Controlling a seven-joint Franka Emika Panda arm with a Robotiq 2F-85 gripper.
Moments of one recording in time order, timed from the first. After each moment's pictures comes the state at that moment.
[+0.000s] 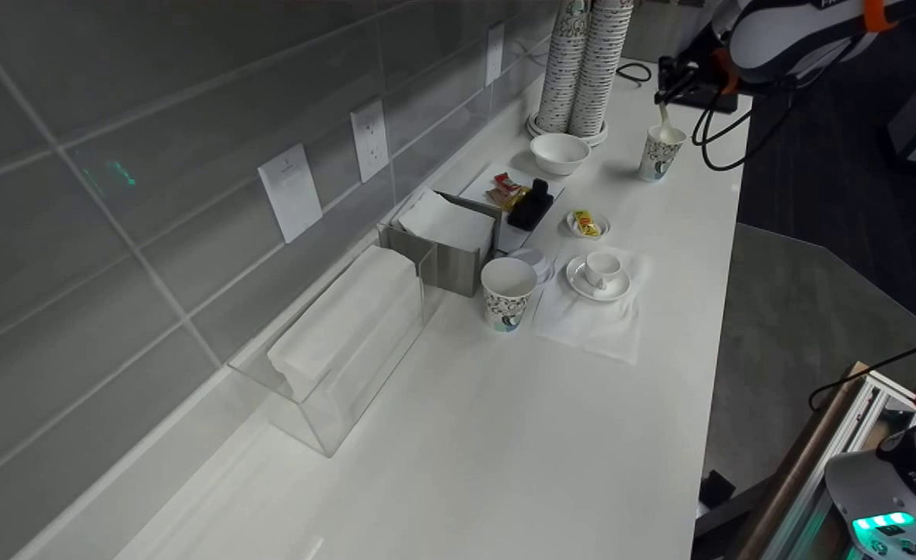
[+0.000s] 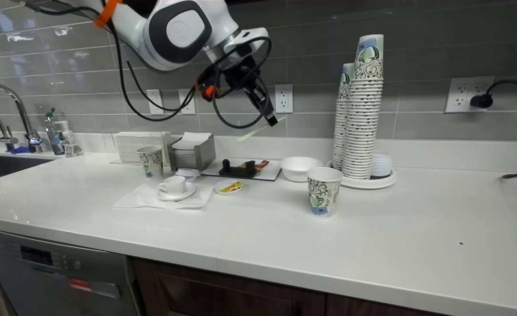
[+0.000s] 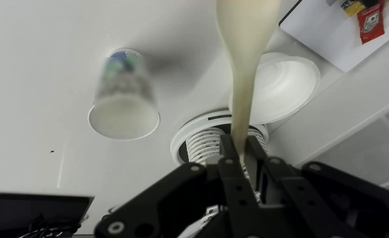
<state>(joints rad) -0.15 0.04 -0.22 -2.14 -0.07 2.77 0.38</state>
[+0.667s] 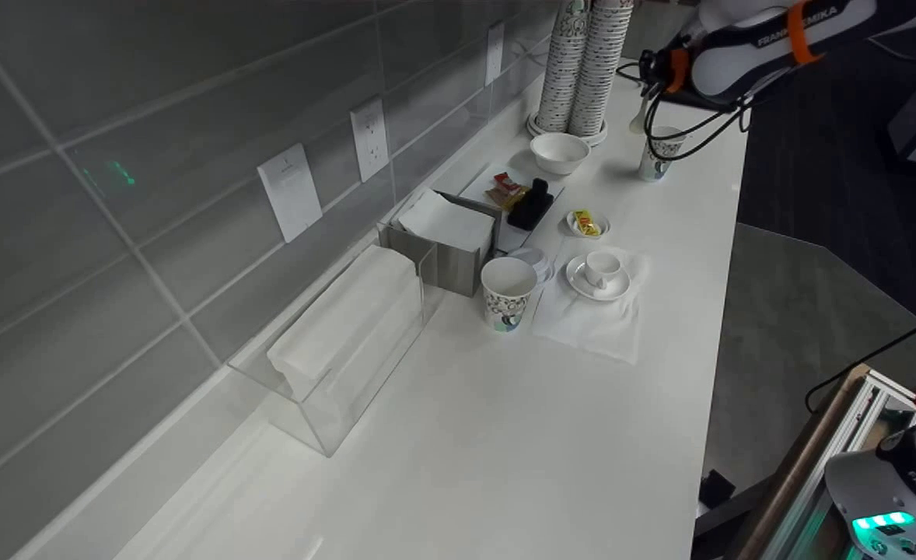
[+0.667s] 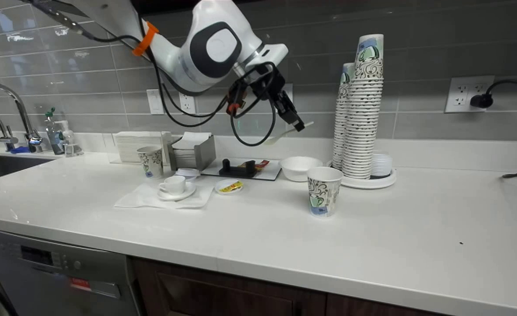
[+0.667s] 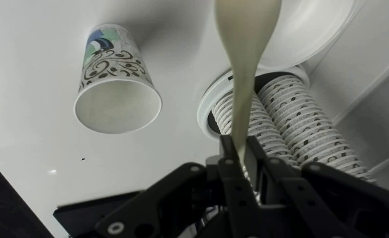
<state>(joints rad) -0.08 0.27 -0.34 -1.94 -0.22 2.86 0.88</state>
